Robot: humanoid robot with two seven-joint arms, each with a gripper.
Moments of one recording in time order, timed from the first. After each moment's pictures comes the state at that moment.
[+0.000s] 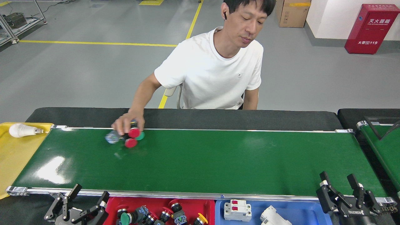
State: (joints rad) left arm 0.20 0.13 0.30 -1.60 -1.33 -0.48 0.08; right arm 0.14 0.09 -0.46 -1.72 1.21 -0.44 0.07
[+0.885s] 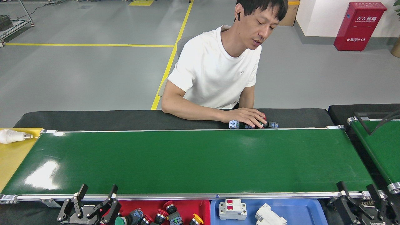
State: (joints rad) left arm 0.28 0.13 0.06 -1.73 -1.38 -0.14 0.05; right arm 0.31 -0.14 -0.38 -1.69 0.96 -0.34 -0.08
